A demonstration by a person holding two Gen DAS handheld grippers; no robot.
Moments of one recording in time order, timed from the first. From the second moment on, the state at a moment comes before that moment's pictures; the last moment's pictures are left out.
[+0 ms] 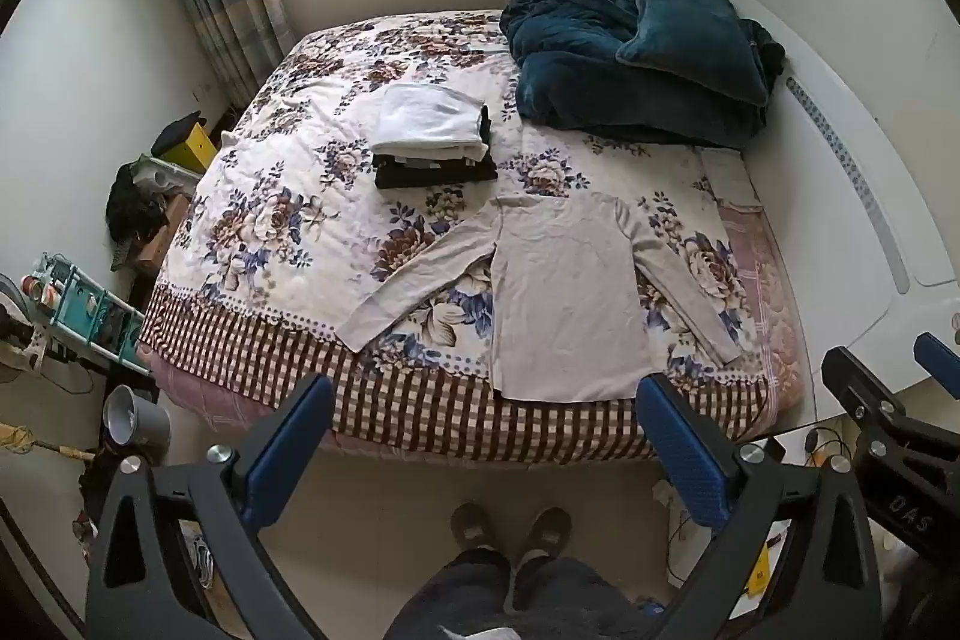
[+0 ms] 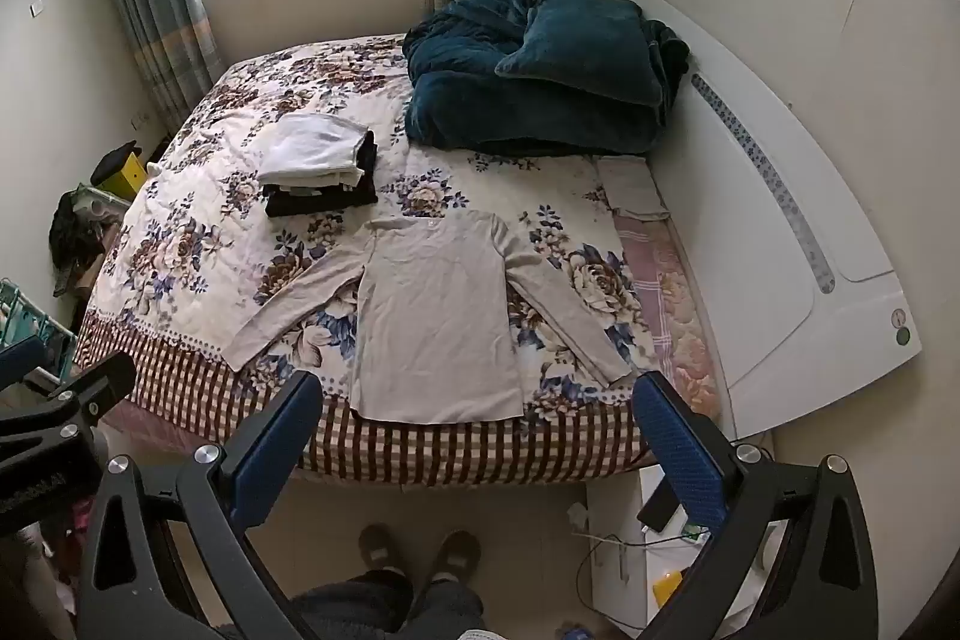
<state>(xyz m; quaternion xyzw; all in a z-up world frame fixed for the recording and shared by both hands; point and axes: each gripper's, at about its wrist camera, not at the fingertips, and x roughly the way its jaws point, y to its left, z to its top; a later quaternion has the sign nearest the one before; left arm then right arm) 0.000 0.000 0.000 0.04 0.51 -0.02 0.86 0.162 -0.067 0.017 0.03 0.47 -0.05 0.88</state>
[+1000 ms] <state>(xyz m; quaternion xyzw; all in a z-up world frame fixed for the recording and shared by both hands) 0.002 0.000 0.004 0.03 0.51 -0.03 0.86 0.163 -0.063 0.023 0.04 0.48 -0.05 0.87</state>
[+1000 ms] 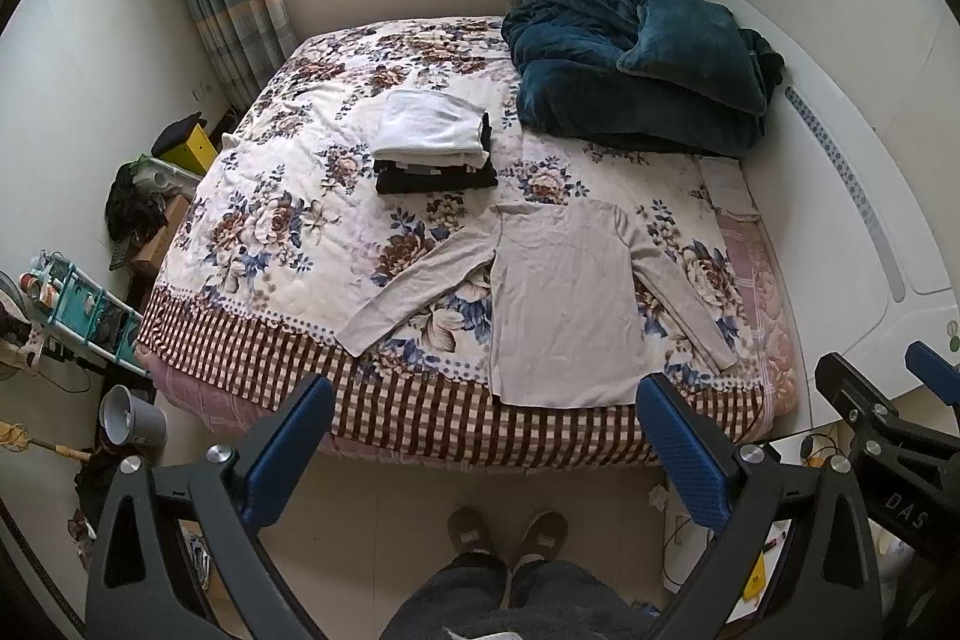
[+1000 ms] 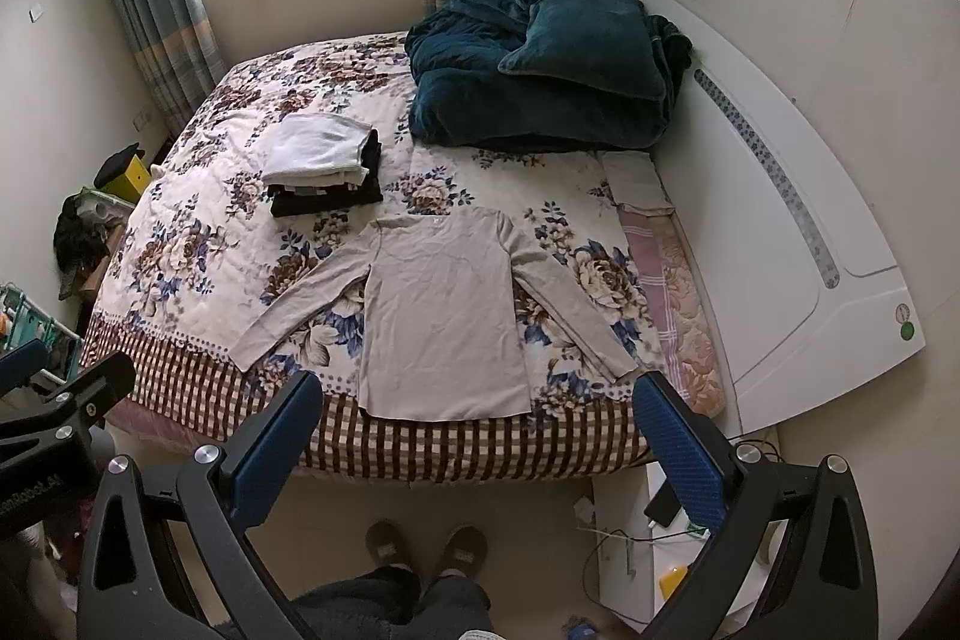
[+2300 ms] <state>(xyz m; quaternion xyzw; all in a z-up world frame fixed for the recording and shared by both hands) 0.007 0.001 0.015 0.03 0.50 -0.03 0.86 0.161 -0.066 0.031 0.04 0.48 -0.04 0.88</state>
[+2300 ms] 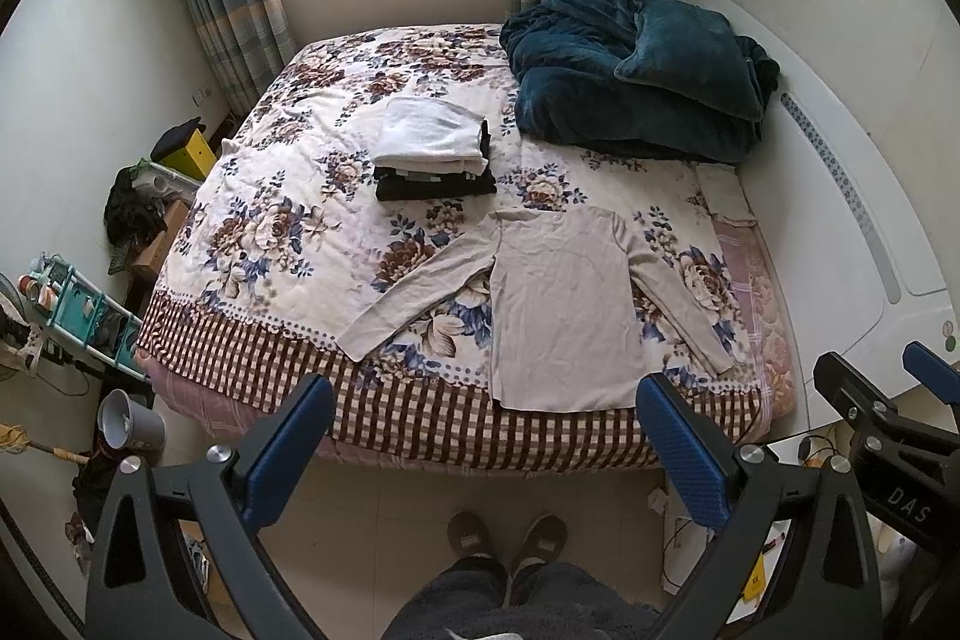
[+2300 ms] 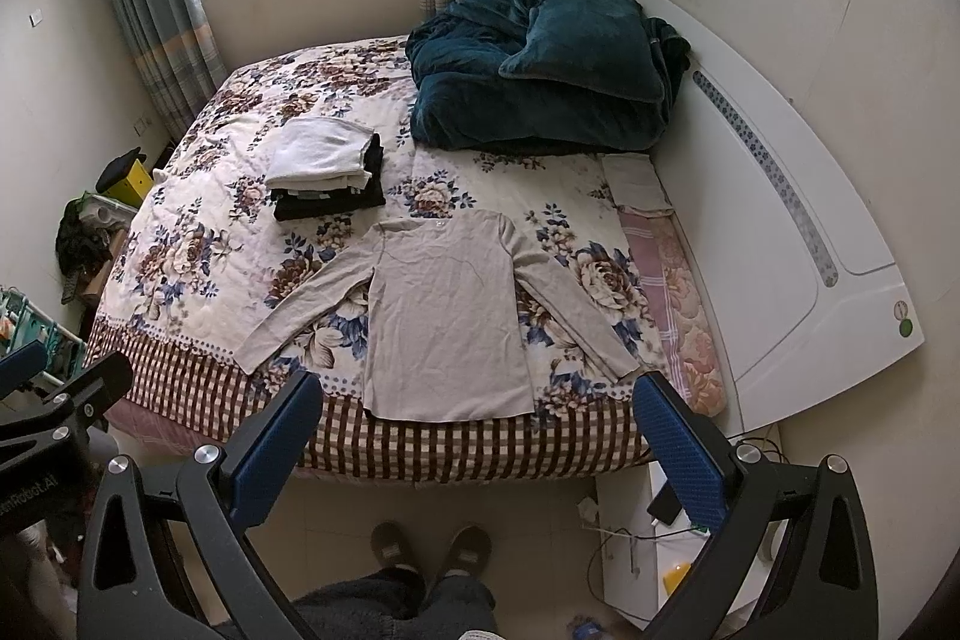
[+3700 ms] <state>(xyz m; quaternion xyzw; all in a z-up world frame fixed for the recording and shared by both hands) 0.144 -0.074 -0.131 0.07 0.51 0.03 0.86 0.300 -0.167 -0.158 0.15 0.56 -0.10 0.81</state>
